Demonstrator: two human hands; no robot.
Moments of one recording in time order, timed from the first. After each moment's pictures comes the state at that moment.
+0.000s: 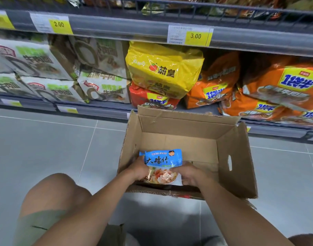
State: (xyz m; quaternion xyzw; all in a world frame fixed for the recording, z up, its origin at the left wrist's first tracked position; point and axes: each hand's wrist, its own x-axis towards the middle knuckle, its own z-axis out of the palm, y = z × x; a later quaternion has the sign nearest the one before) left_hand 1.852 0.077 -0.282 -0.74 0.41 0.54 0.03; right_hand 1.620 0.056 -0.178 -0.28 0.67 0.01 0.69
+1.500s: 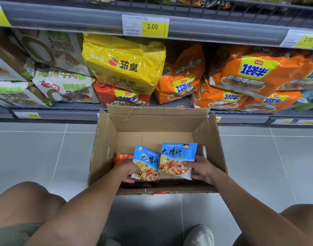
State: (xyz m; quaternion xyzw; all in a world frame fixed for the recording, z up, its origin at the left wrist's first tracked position) left_hand 1.778 0.057 -0.208 -0.74 0.27 0.61 0.07; right_hand 1.491 0.062 -0.168 -0.22 0.70 -0.13 0.66
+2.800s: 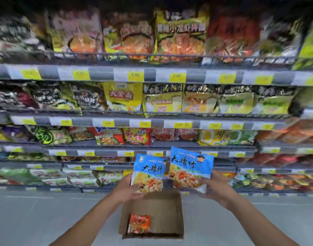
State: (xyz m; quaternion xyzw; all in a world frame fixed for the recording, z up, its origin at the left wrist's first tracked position) left_hand 1.768 0.060 0.534 -0.64 0.34 0.64 -0.26; right_hand 1.436 0.050 0.578 -0.31 0.66 -0.29 0.62
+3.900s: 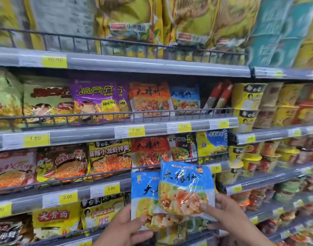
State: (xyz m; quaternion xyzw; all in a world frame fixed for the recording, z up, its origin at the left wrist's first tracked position) left_hand 1.601 -0.041 0.808 -0.36 0.43 0.75 -0.35; right_hand 1.310 0.023 0.847 -0.45 0.57 -0.50 0.47
